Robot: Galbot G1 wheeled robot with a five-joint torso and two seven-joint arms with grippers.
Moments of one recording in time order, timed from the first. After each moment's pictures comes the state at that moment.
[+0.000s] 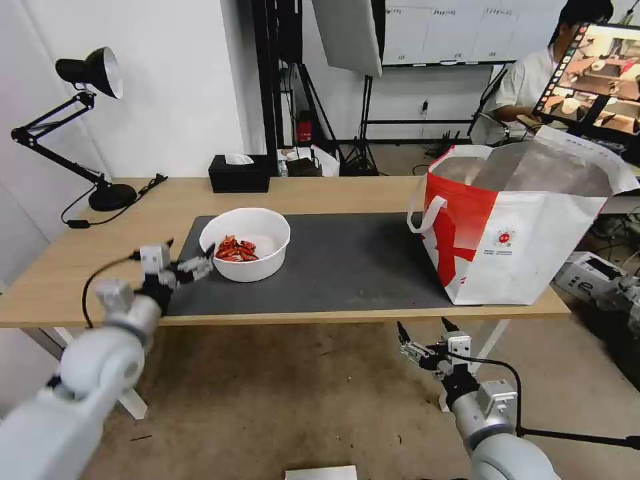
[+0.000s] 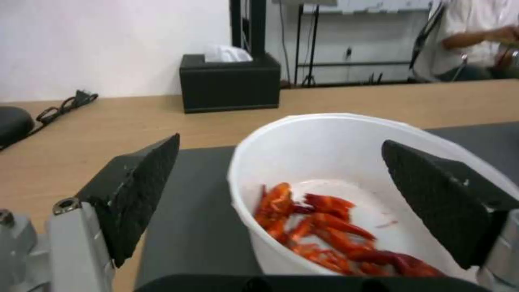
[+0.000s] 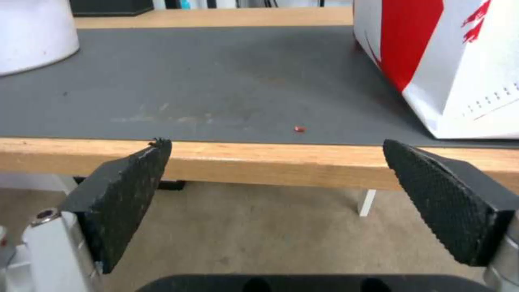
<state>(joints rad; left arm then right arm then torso) 0.99 -0.76 -0.39 -1.88 -0.84 0.31 -0.15 -1.58 0.96 0.29 2.16 0.48 -0.08 0.37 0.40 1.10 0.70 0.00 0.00</state>
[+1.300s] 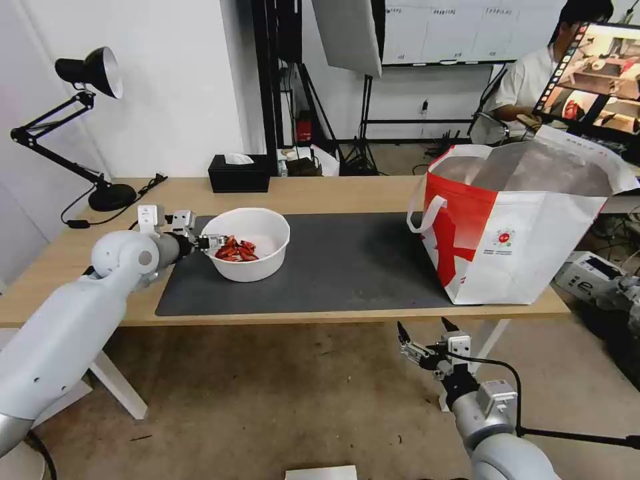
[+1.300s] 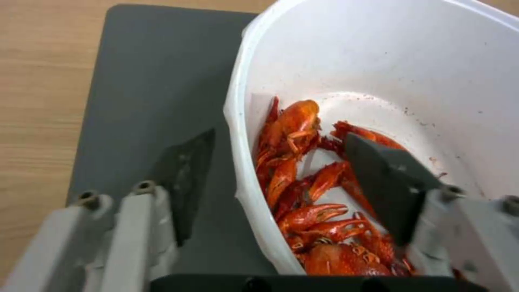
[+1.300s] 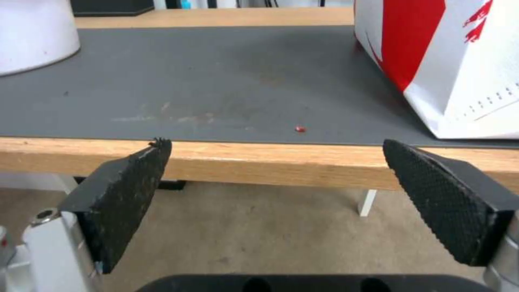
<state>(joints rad) 0.53 -0.78 -0.09 -1.55 -1.20 0.74 -0.26 -1.58 0.96 0.29 2.16 0.48 -0.08 0.37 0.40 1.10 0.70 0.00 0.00</state>
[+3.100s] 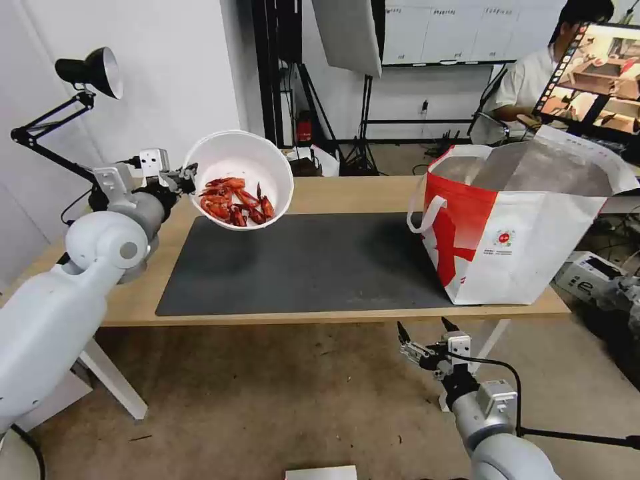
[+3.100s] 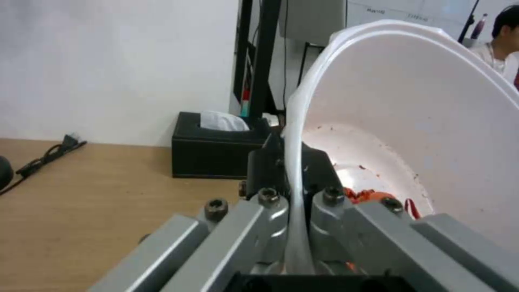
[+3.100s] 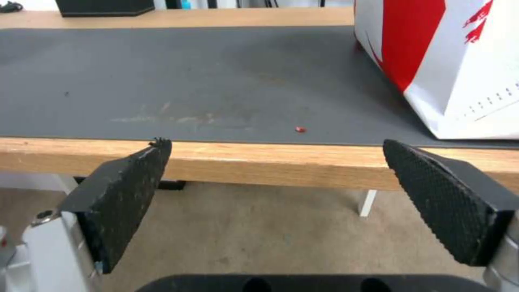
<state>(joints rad) 0.57 -0.73 -0.18 -1.81 -1.12 0.38 -0.37 -1.58 0.96 0.29 2.16 0.48 -0.08 0.37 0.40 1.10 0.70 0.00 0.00</state>
